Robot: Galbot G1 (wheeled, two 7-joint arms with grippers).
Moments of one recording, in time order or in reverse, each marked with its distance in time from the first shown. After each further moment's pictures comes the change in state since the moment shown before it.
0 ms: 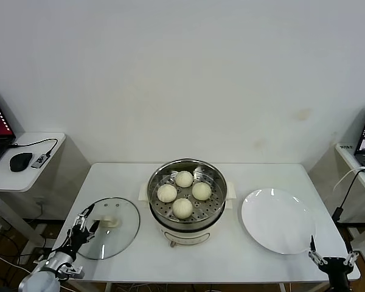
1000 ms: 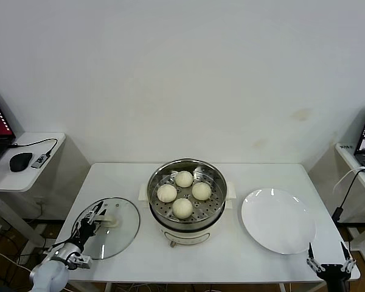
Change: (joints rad) left arm -0.123 -0.017 0.060 0.122 0.031 -0.004 0.003; right arm -0.010 0.026 0.010 -0.027 -0.058 0.024 -0.012
